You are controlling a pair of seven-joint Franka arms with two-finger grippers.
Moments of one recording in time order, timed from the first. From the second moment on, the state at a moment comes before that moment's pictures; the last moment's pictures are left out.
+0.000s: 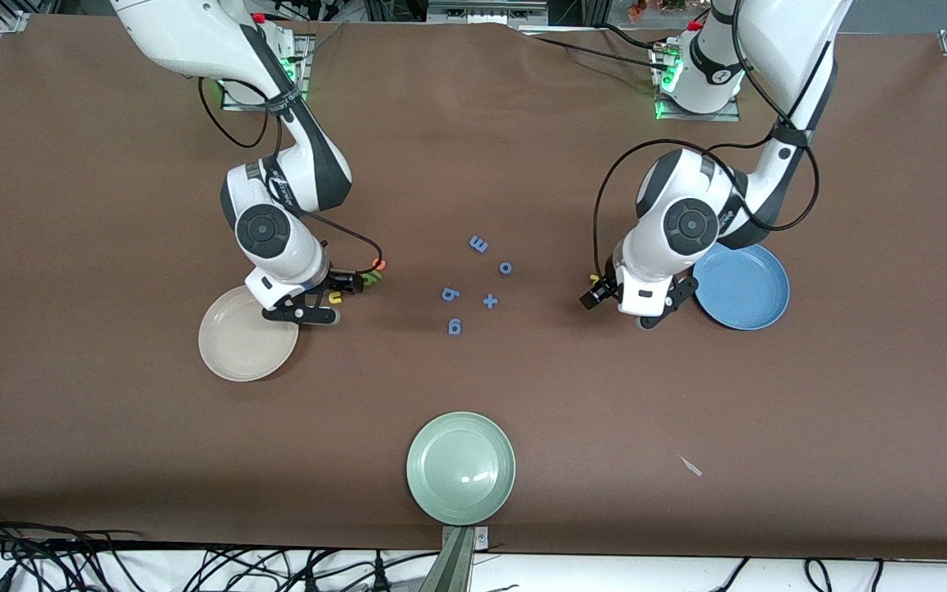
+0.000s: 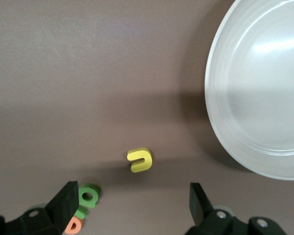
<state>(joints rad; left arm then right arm) -0.26 0.43 -0.19 -1.94 -0.09 2.29 -1.09 0.46 0.48 -0.04 -1.96 0.02 2.35 0.45</state>
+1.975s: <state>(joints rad) -0.31 0.47 -0.17 -2.16 -0.08 2.65 -1.47 0.46 0.50 -0.06 -2.11 0.02 2.63 0.37</state>
